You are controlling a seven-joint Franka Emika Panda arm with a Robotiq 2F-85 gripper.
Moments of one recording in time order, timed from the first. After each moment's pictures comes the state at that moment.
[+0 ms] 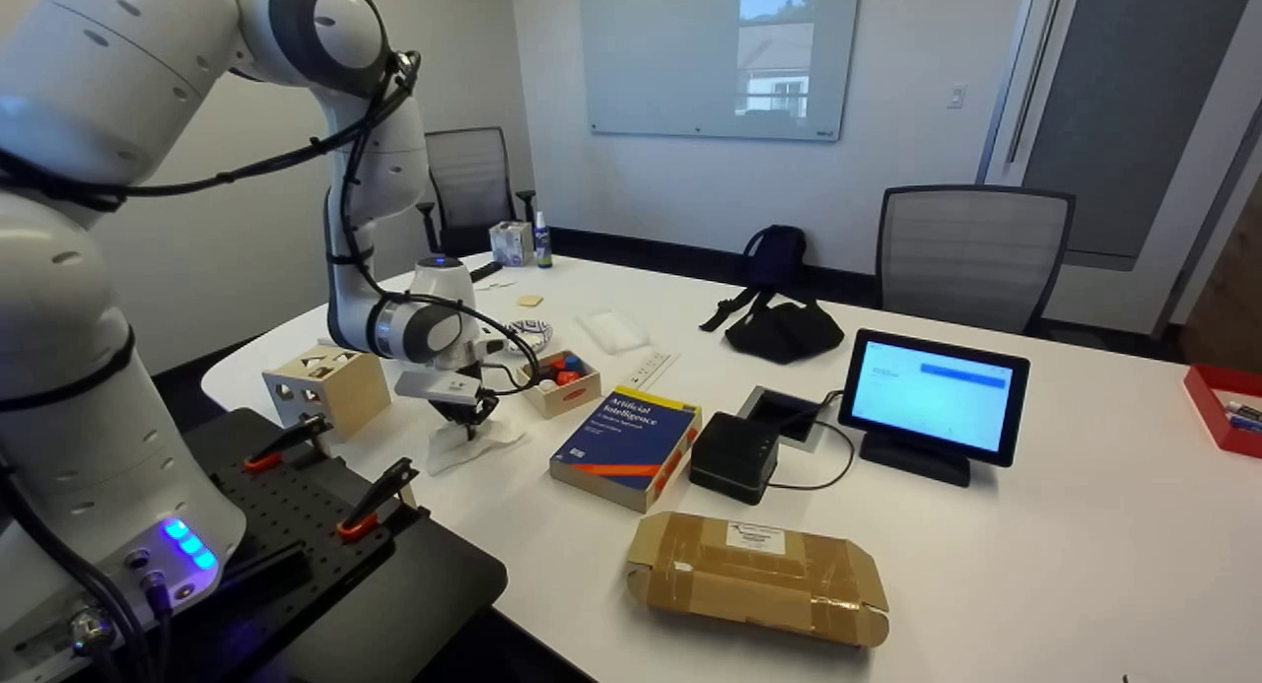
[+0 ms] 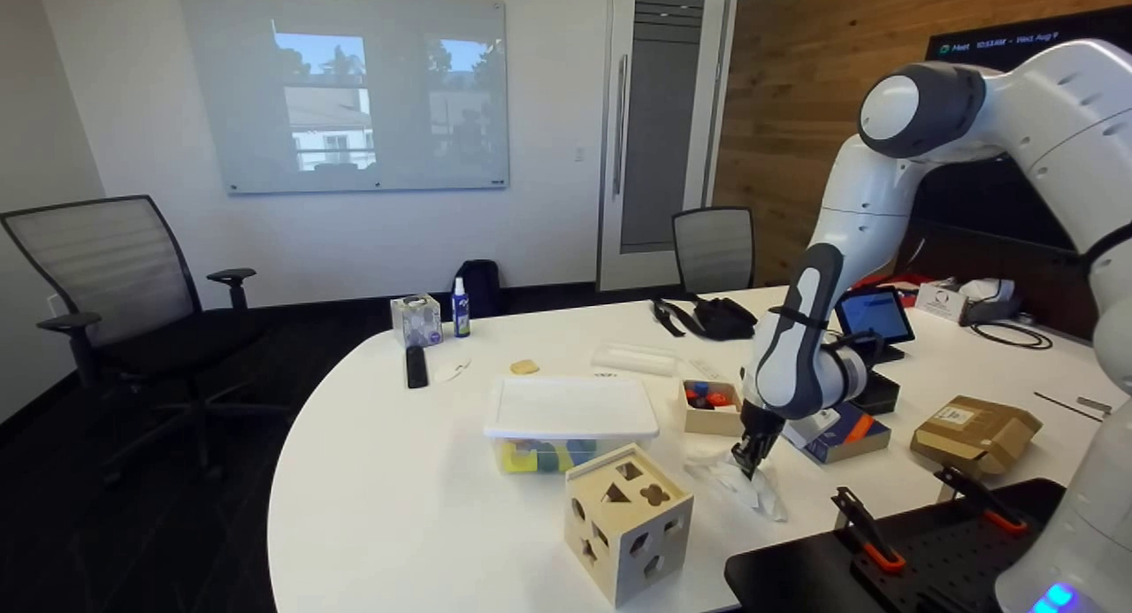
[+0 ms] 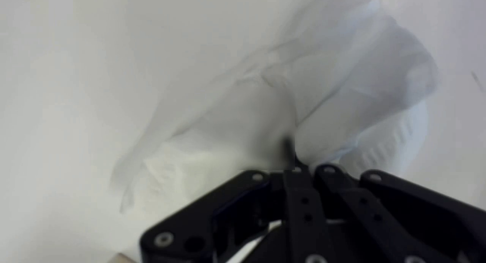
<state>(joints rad) -0.02 0.80 0.04 -2.39 -0.17 3.22 -0.21</state>
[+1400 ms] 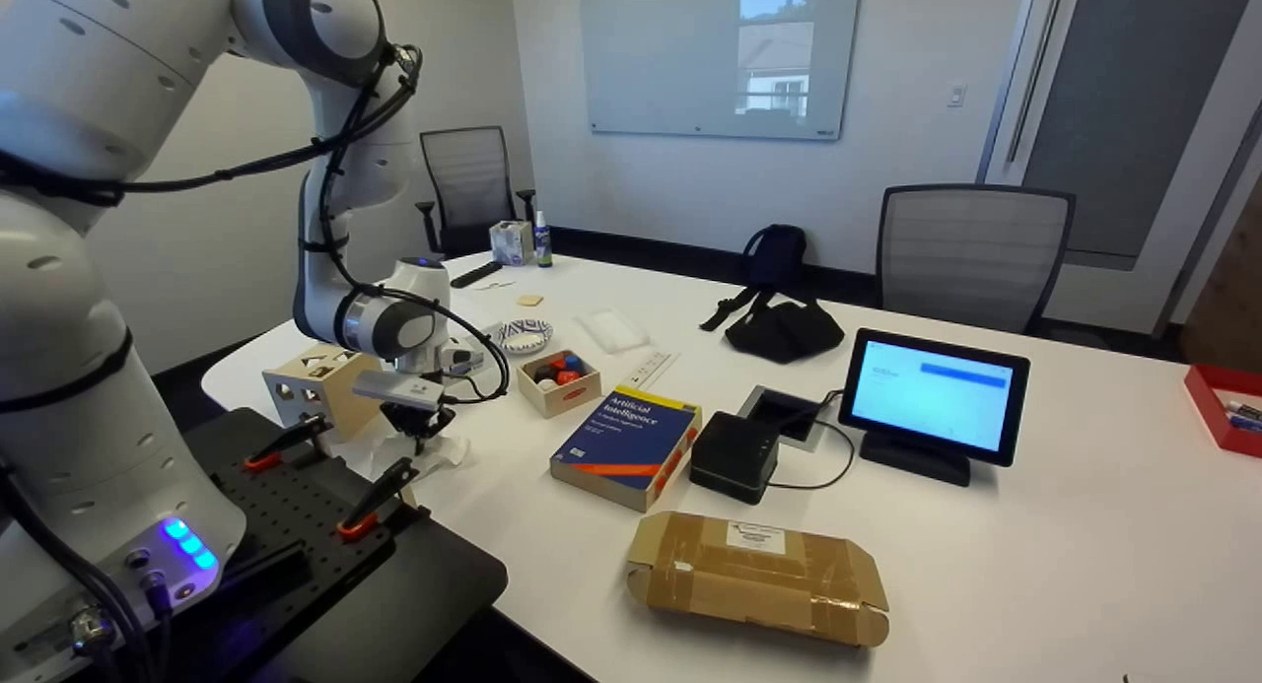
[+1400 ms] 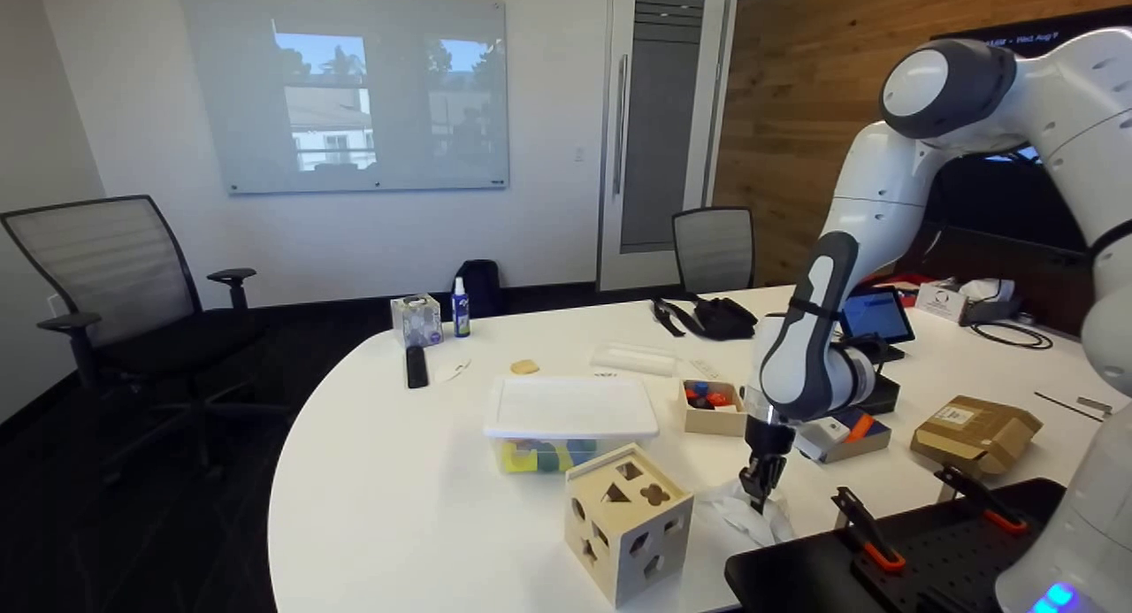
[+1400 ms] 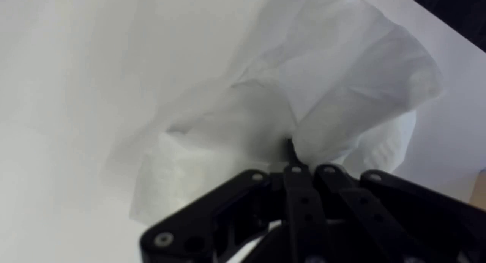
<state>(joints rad) -0.11 0.75 0.19 -2.49 -0.17 3.07 -0.23</state>
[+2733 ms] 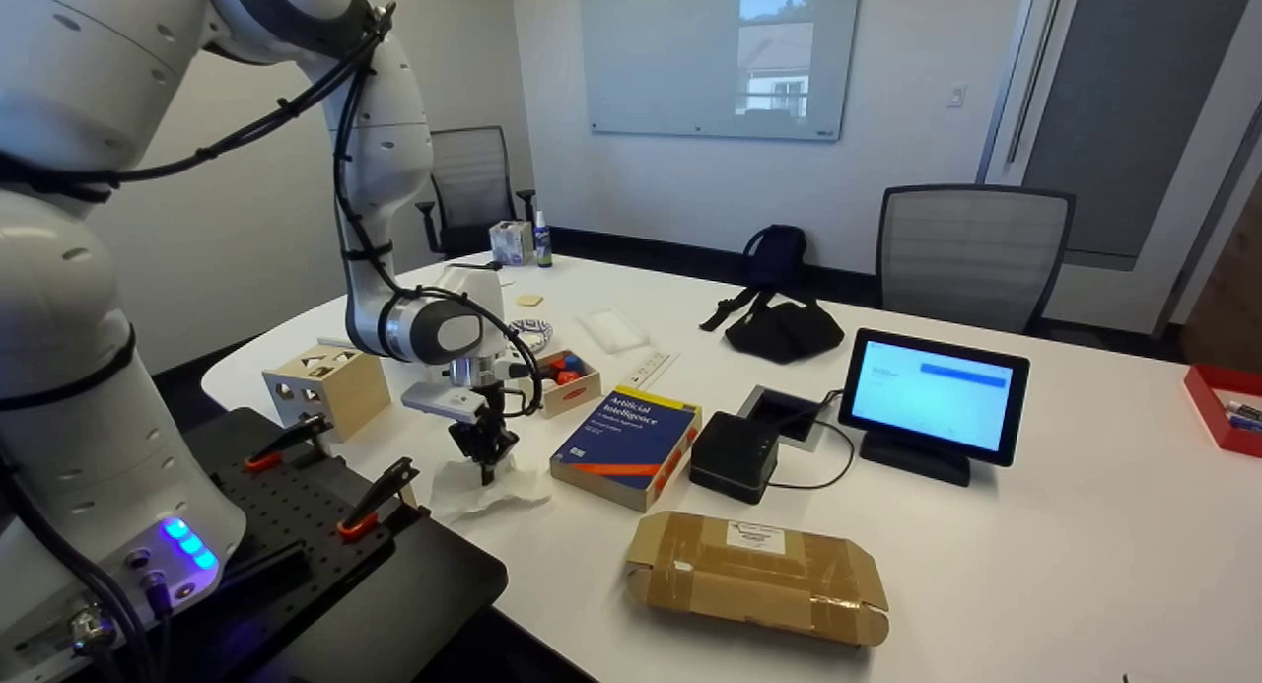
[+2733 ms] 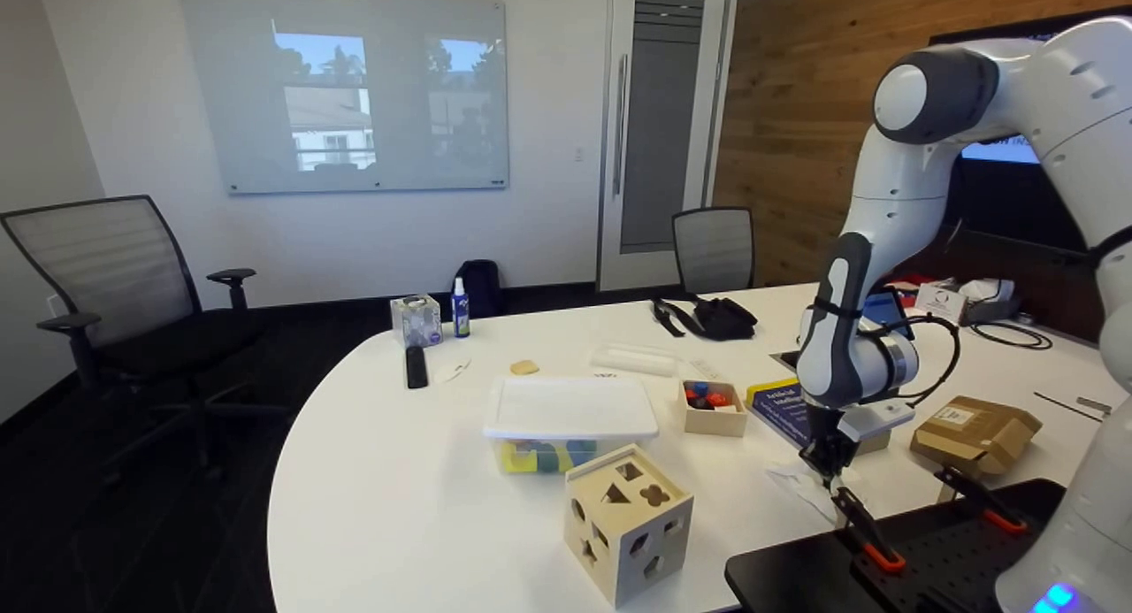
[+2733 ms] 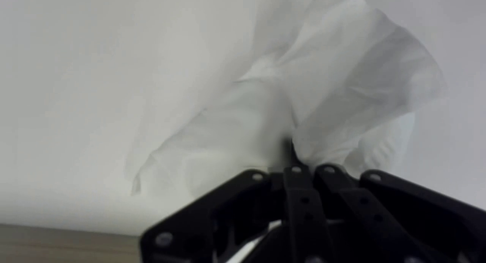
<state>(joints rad) 0.02 0.72 -0.17 -2.49 -0.12 3.01 -0.09</state>
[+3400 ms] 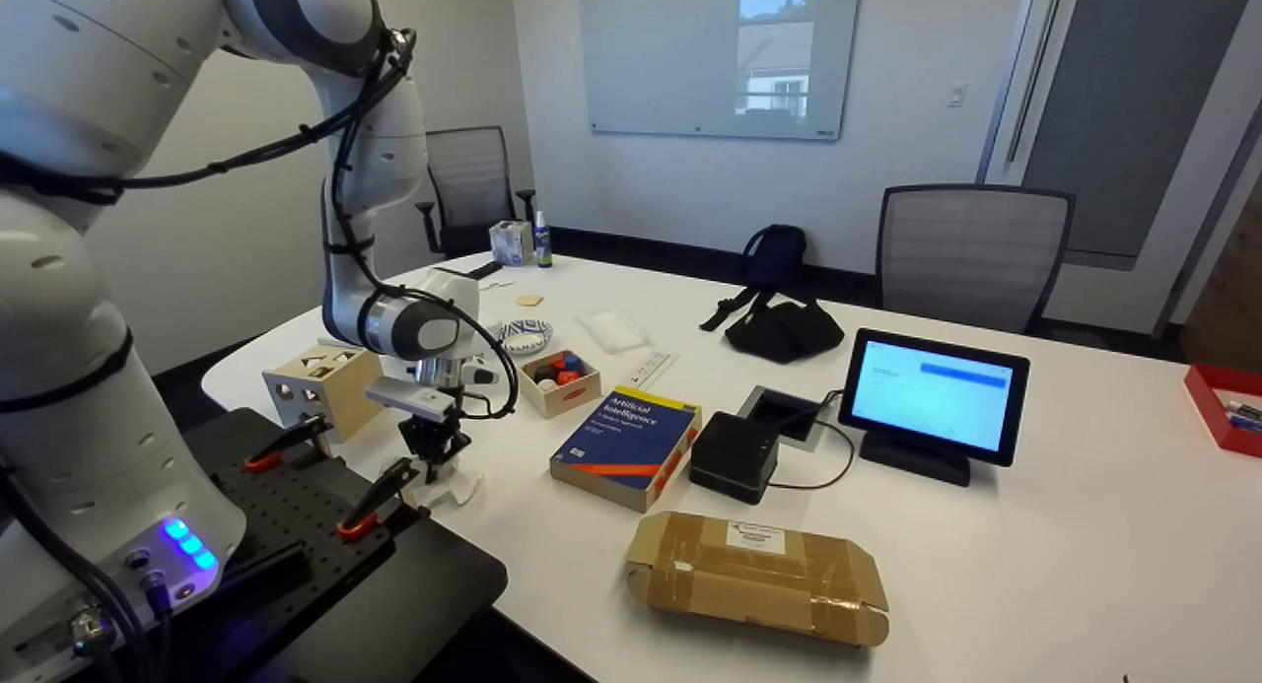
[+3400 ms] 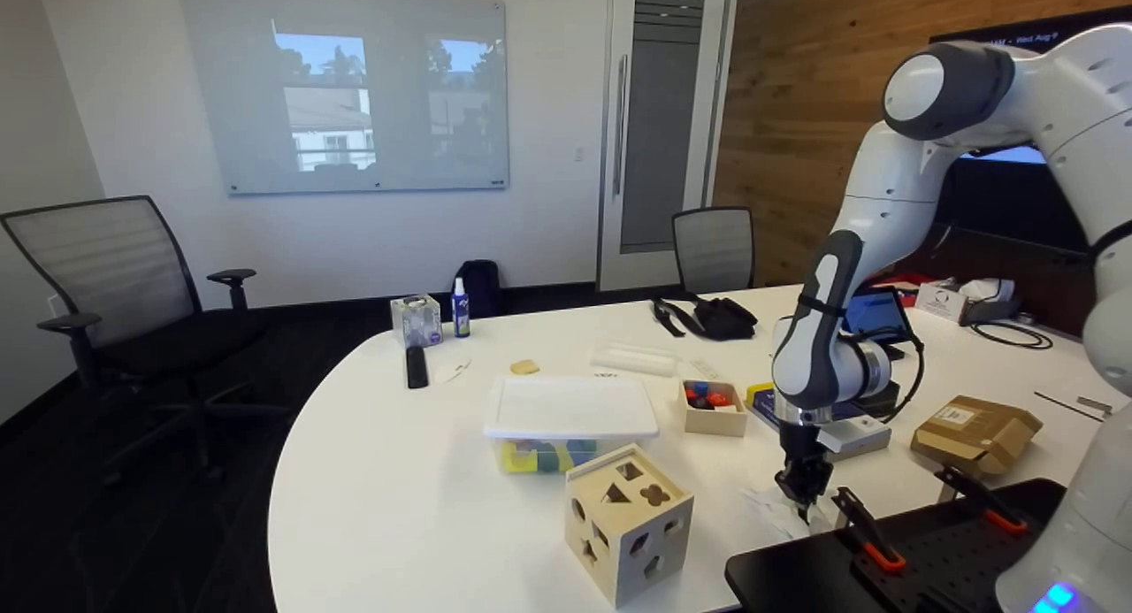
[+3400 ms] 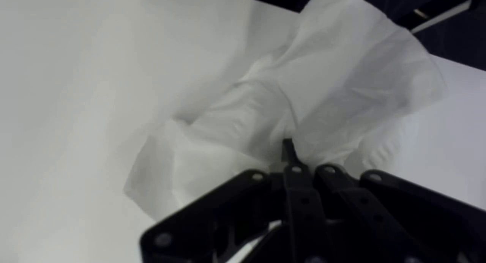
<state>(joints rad) -0.10 0.73 0.08 -2.48 -0.12 2.87 -0.14</state>
